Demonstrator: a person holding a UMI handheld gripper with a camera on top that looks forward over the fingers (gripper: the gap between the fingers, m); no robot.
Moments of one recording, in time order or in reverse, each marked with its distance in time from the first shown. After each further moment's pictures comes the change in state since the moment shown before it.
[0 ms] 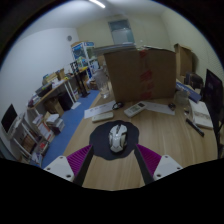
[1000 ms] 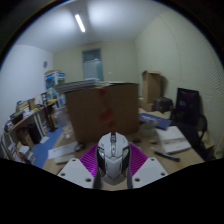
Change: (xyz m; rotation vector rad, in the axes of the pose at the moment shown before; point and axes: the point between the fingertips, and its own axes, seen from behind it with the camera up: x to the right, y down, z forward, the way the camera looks) arm 0.130 -0.123 0.000 0.381 0.353 0.063
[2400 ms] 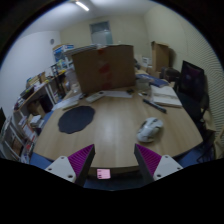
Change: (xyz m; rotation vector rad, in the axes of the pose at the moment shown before) arm 0.076 0.163 -0.159 -0.362 -0.139 -0.032
